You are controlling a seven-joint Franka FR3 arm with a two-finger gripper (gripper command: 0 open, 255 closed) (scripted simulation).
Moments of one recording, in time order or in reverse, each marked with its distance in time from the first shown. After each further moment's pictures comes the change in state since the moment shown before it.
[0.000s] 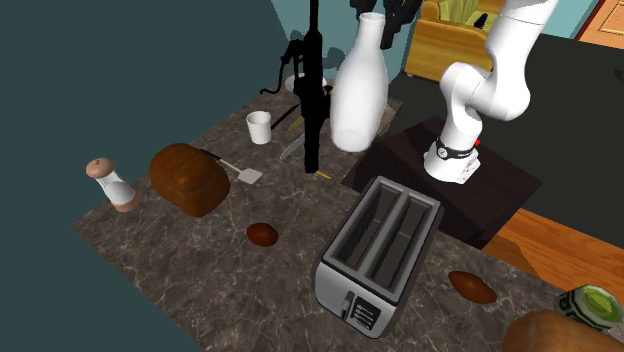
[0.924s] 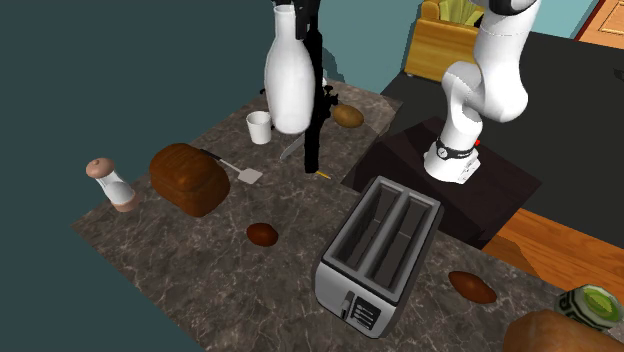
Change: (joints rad) arm -0.153 0.369 -0.145 0.425 0.076 -0.065 -0.269
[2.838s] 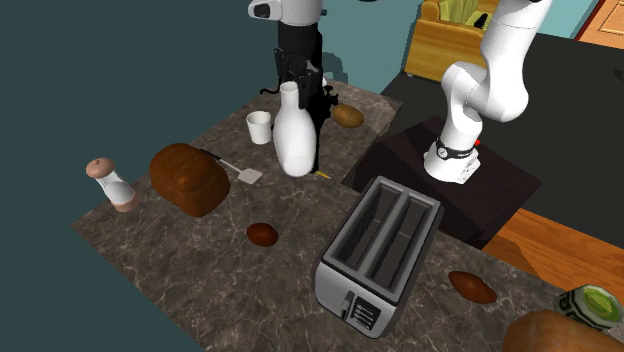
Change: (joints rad) arm 0.029 -0.194 0.016 -0.657 -0.047 0.468 0.016
